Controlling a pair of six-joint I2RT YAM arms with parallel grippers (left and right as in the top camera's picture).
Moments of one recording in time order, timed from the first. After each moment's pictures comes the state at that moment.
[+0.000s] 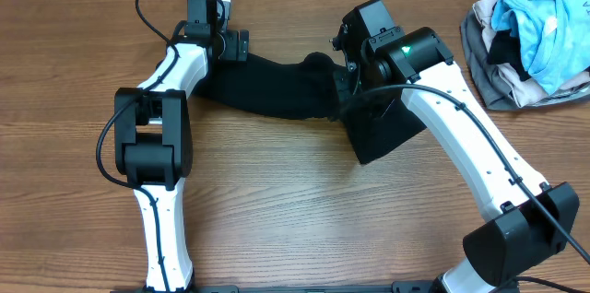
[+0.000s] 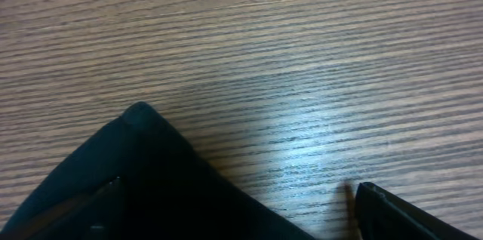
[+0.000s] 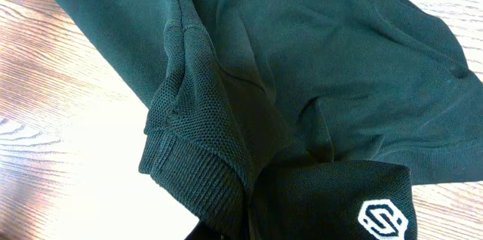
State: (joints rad) left arm -0.08 2.38 1.75 -0.26 0.02 0.02; right arm 0.45 1.78 1.72 -1.18 -0.13 0.20
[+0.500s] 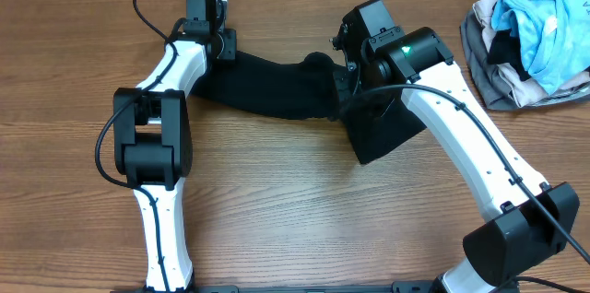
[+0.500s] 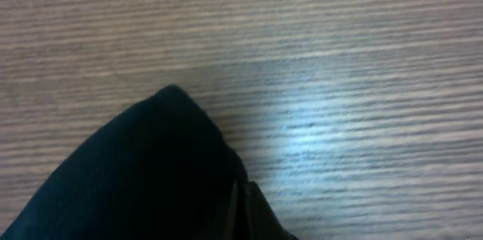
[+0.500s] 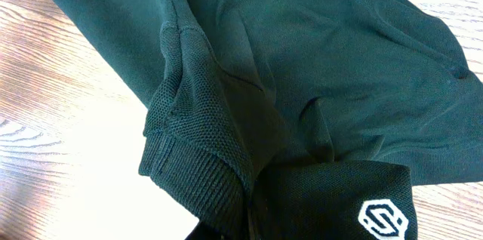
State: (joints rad) left arm -0.08 2.38 1.78 -0.34 -0.01 -0.02; right arm 0.45 1.78 1.72 -1.18 -0.13 0.20
